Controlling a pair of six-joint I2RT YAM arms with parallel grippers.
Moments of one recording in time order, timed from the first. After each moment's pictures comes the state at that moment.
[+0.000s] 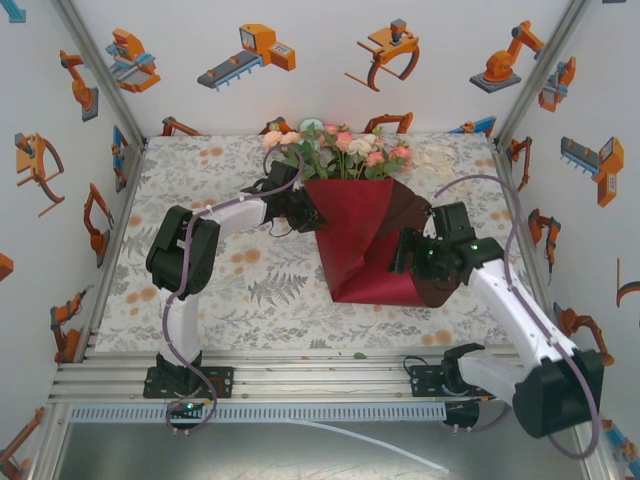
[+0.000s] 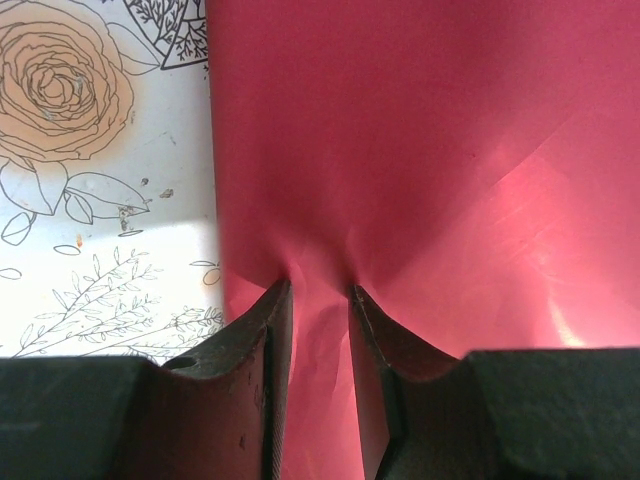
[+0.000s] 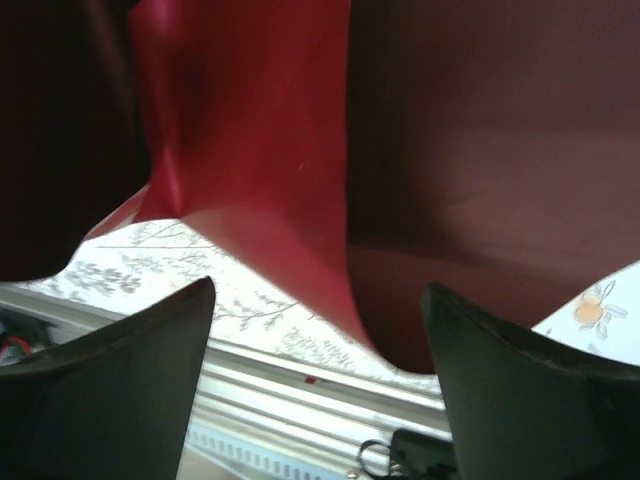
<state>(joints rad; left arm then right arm) -0.56 2.04 1.40 -0.21 0.30 -0.97 0.27 1.13 0.85 -0.74 -0.24 0.40</state>
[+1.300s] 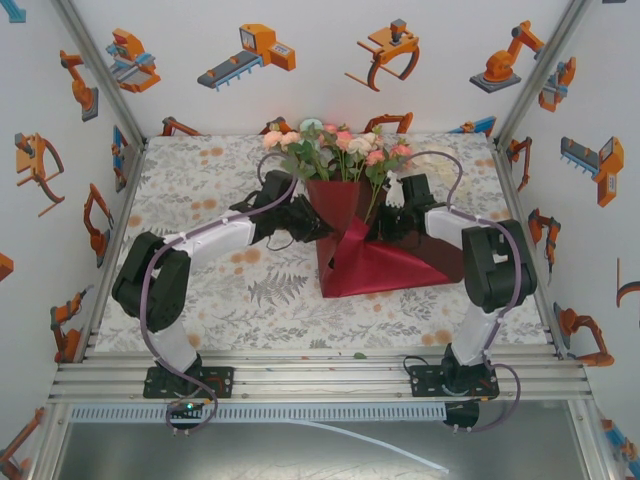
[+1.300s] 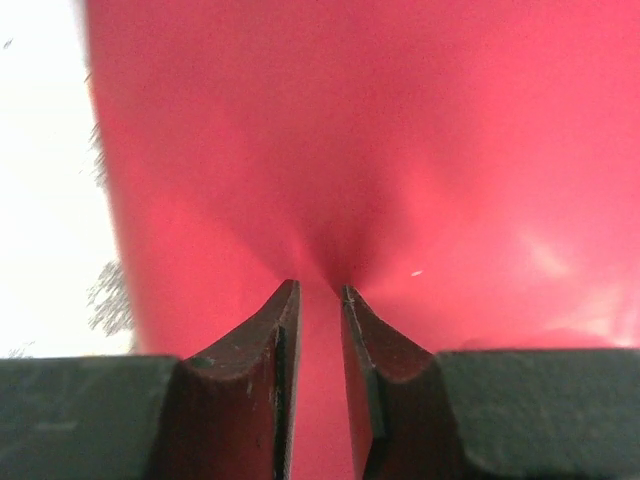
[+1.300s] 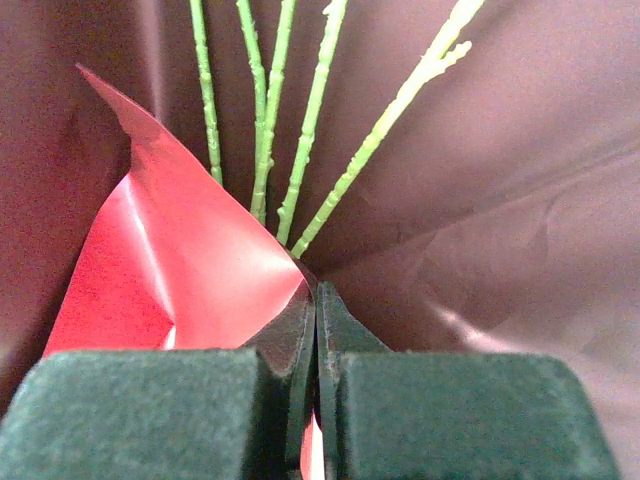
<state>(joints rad) -0.66 1.75 1.17 -0.19 0.30 -1.13 0.24 1.83 1.06 -0.19 -0.56 0.29</state>
